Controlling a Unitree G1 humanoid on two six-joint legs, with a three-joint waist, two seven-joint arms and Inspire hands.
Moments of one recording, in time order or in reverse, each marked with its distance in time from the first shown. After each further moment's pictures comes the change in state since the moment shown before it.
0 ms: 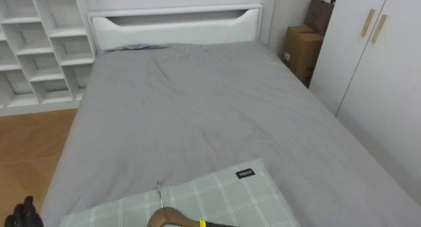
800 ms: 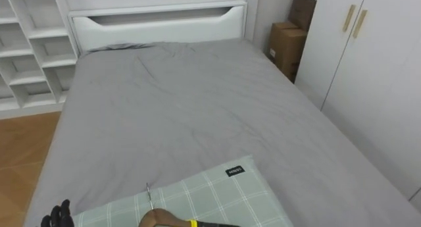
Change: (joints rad) left arm -0.001 -0.010 -0.089 0.061 0.055 0.005 -0.063; right arm 0.004 0.014 0.003 0.005 0.014 -0.022 -0.016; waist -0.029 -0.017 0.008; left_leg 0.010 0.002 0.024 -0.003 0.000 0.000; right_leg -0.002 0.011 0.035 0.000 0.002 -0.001
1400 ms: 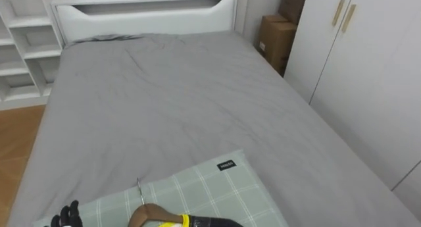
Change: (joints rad) left arm -0.088 -0.001 -0.043 0.086 0.002 0.012 -0.048; right arm -0.026 -0.004 0.074 -0.003 -0.001 0.000 -0.005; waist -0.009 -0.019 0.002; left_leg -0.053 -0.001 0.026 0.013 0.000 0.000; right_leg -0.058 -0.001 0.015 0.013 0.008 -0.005
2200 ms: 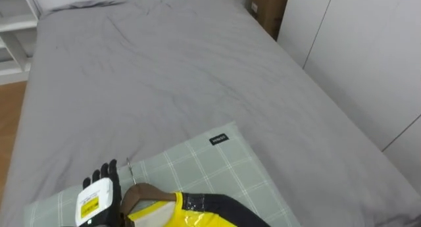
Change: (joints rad) left arm -0.353 -0.020 -0.094 0.284 -0.015 -0.014 -0.009; right arm -0.183 -0.006 0.182 0.080 0.036 -0.001 -0.025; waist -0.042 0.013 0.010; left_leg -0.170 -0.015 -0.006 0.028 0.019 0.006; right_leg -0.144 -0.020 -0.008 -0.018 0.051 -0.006
